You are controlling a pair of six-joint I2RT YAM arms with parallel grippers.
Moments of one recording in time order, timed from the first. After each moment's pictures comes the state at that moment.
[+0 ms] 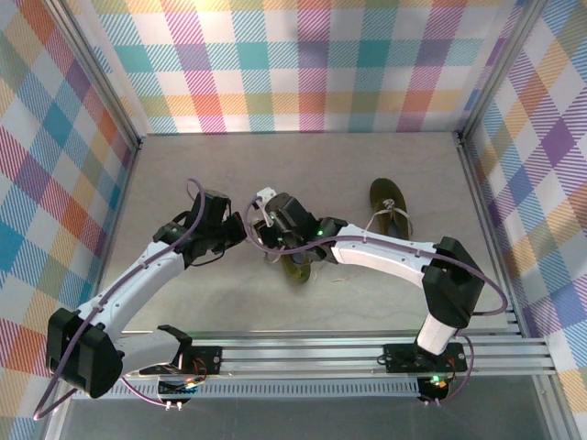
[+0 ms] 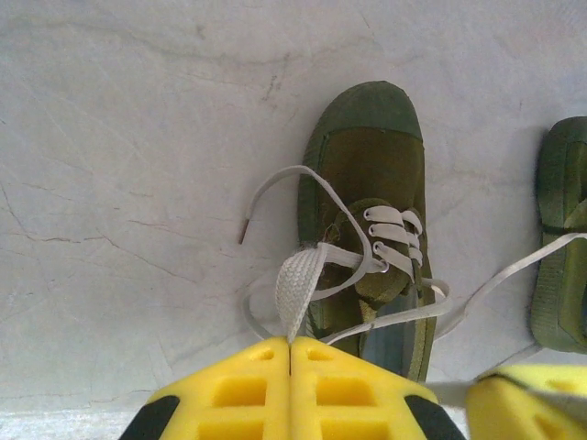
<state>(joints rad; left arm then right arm) -0.45 1.17 0.91 -0.60 0.05 -0.82 1.00 1.69 1.29 -0.22 0.11 0.26</state>
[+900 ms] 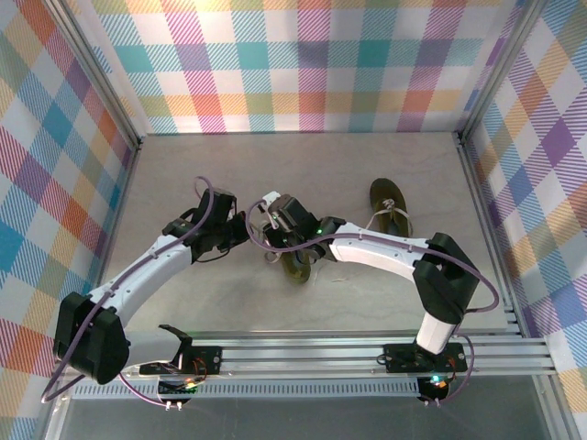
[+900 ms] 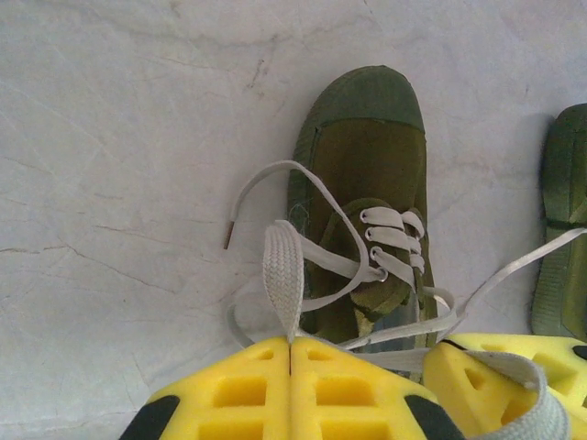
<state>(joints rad) -0.44 1.26 0.91 -0.53 0.09 -0.82 0.97 1.73 1.25 -0.25 0.14 0.23</state>
